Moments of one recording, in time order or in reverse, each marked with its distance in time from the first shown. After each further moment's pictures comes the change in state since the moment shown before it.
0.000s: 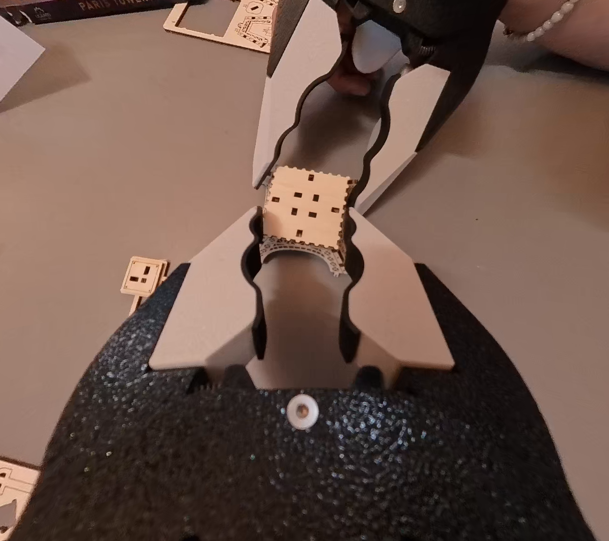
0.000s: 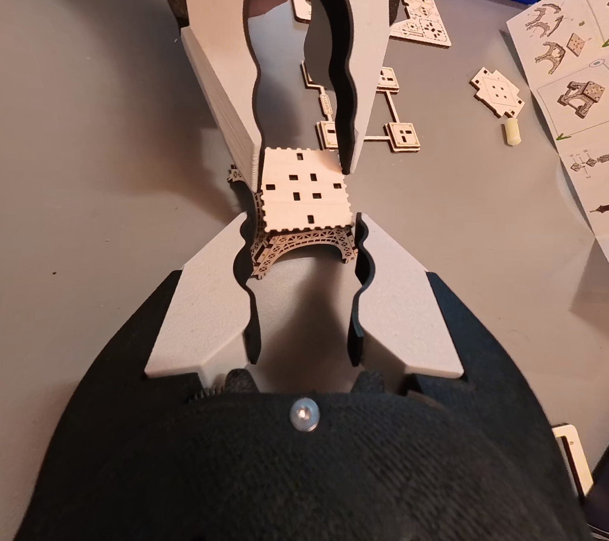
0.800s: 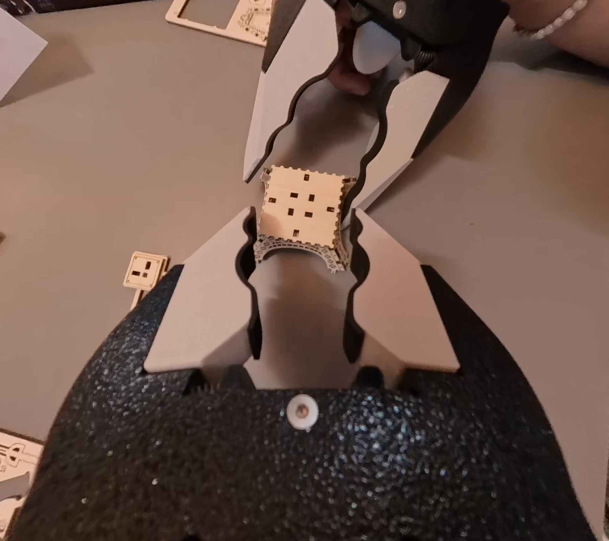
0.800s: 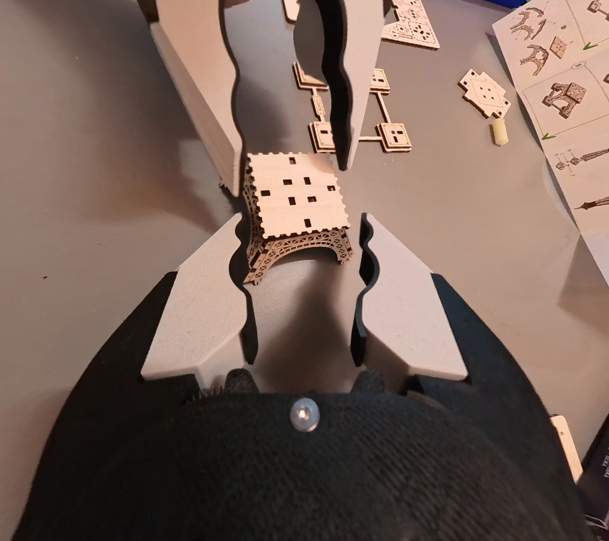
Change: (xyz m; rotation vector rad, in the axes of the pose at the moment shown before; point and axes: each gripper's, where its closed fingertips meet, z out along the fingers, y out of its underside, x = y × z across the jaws) left arm 0.003 -0.003 -0.002 -0.047 -0.031 -0.012; right arm 0.003 -0.001 -0.001 0.004 0.031 -0.003
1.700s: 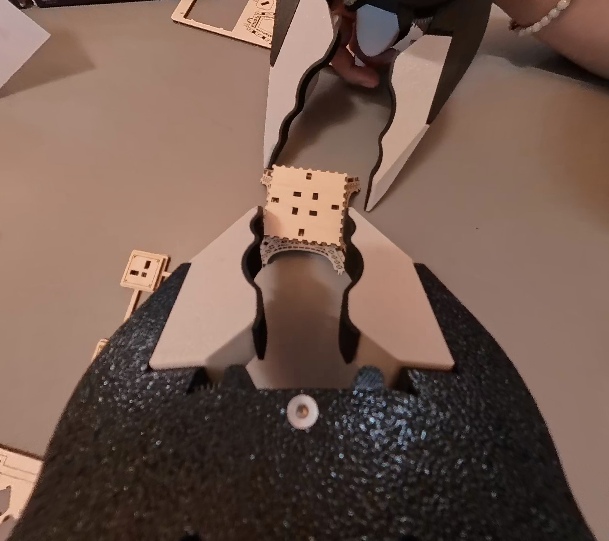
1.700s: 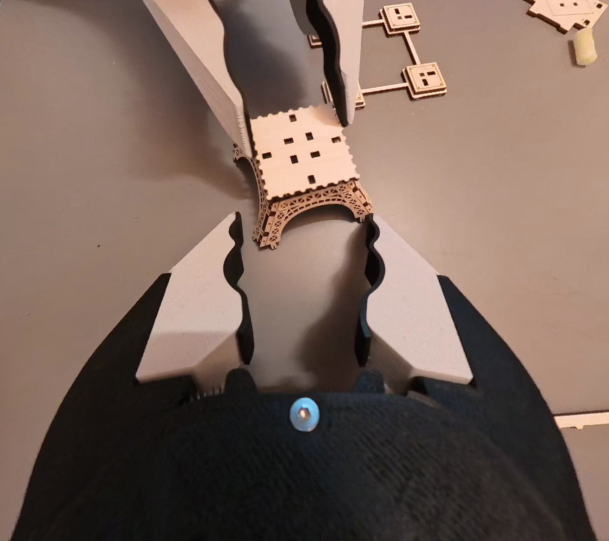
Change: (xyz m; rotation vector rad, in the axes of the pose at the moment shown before) left arm -0.005 0.001 0.002 0.030 0.016 -0.032; right arm -0.007 0.019 -0.010 -0.063 -0.179 0.186
